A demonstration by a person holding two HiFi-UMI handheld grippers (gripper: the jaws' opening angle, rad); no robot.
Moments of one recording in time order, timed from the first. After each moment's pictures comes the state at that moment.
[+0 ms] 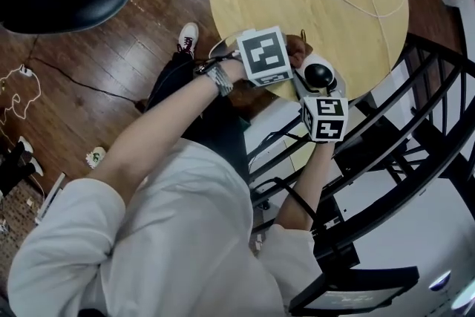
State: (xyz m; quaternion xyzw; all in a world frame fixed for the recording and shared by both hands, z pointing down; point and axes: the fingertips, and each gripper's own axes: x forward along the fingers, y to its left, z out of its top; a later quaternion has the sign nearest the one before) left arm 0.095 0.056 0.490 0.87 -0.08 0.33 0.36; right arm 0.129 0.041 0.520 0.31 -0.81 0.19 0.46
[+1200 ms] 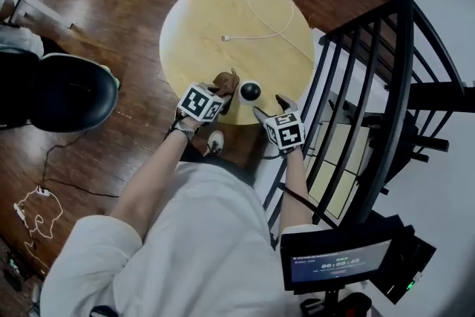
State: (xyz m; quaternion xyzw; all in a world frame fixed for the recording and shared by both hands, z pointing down) left arm 0.056 0.037 0.497 0.85 -0.23 0.32 0.34; right arm 0.168 0.057 0.489 0.41 -0.79 0.24 0.38
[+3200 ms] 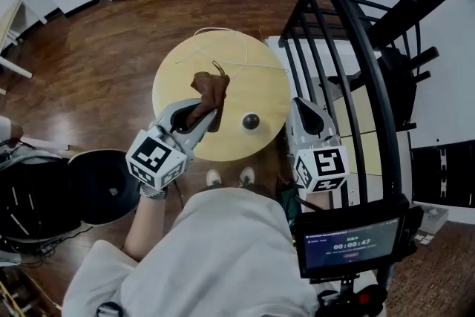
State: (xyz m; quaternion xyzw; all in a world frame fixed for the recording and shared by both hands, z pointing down) left arm 0.016 0.007 0.175 0.99 -0.08 0.12 0.02; right arm 0.177 0.075 0.170 0.72 -0.68 0.06 0.10
